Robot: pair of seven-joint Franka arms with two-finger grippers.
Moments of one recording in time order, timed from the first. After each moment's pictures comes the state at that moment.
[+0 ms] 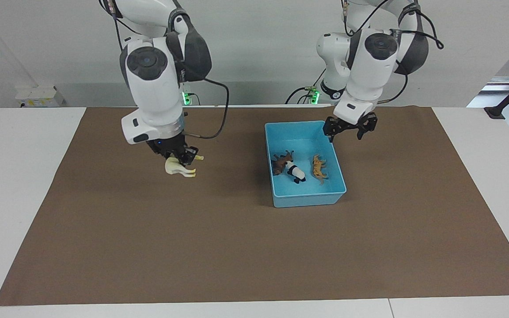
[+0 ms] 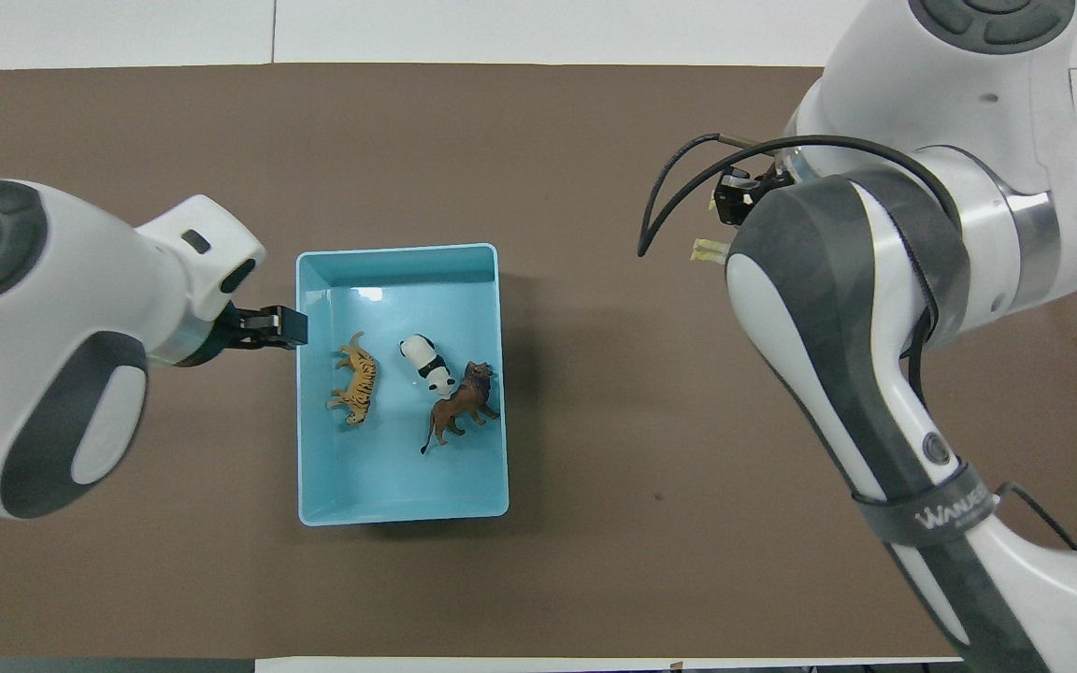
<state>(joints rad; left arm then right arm) -0.10 -0.07 -0.17 -1.92 0.04 1.85 -0.27 0.42 0.33 -0.10 -1.31 -0.01 1.59 0.76</state>
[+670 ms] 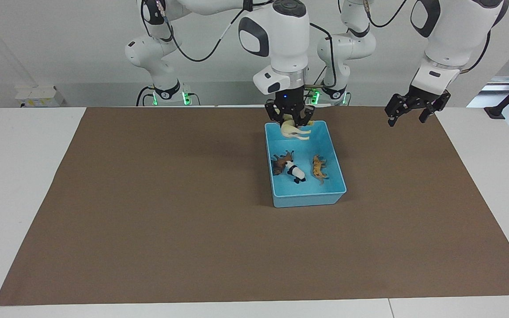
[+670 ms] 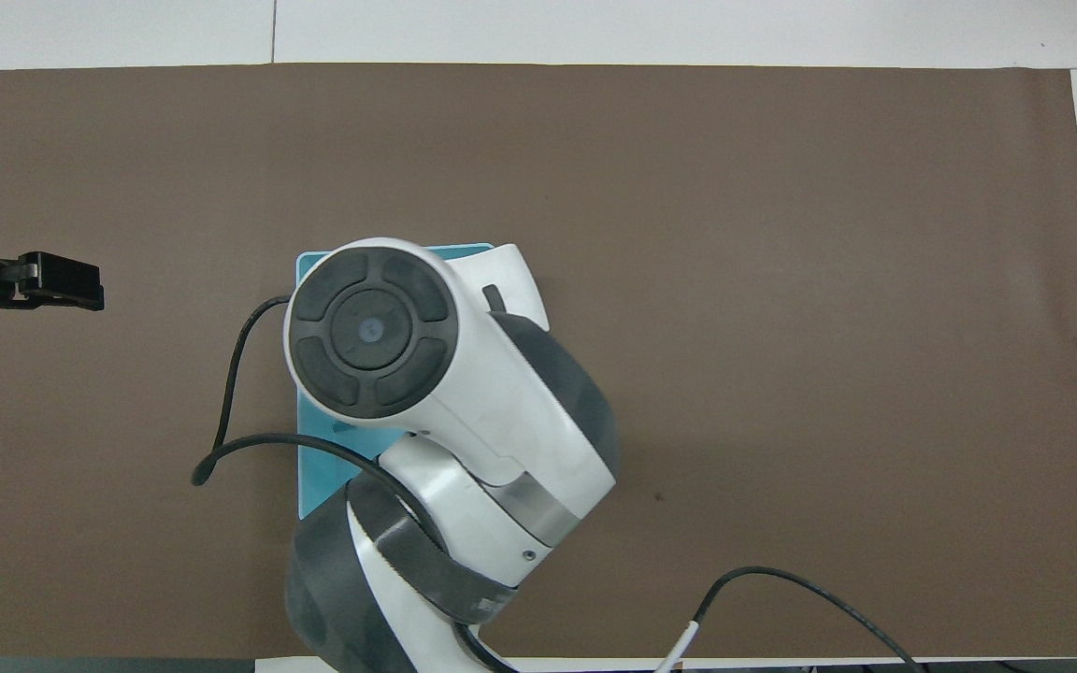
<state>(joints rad) 0.09 -0.07 -0.16 -1.66 0.03 1.60 -0.10 0.85 0.48 -0.09 -1.20 0.05 1.81 1.15</state>
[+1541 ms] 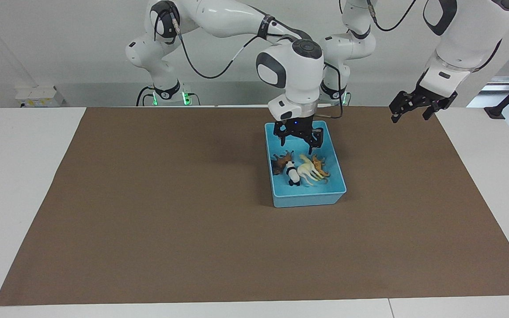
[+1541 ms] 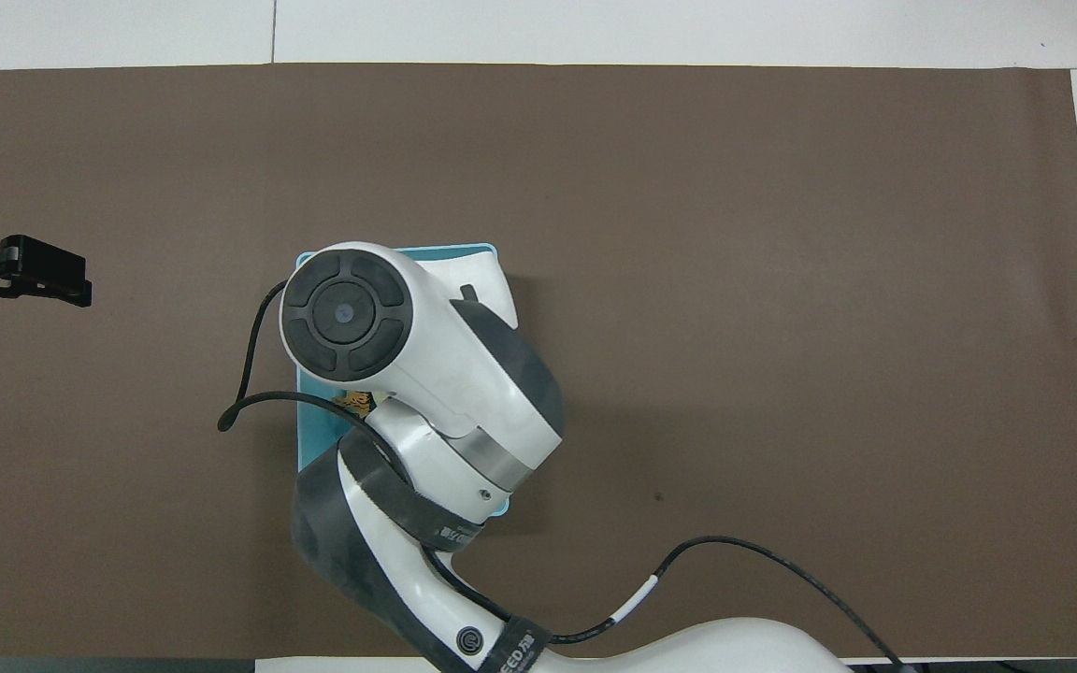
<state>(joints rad) 0.08 0.01 -0.16 -1.54 0.03 1.50 -0.07 0.84 0.55 -0.14 -1.17 0.02 1.86 1.24</state>
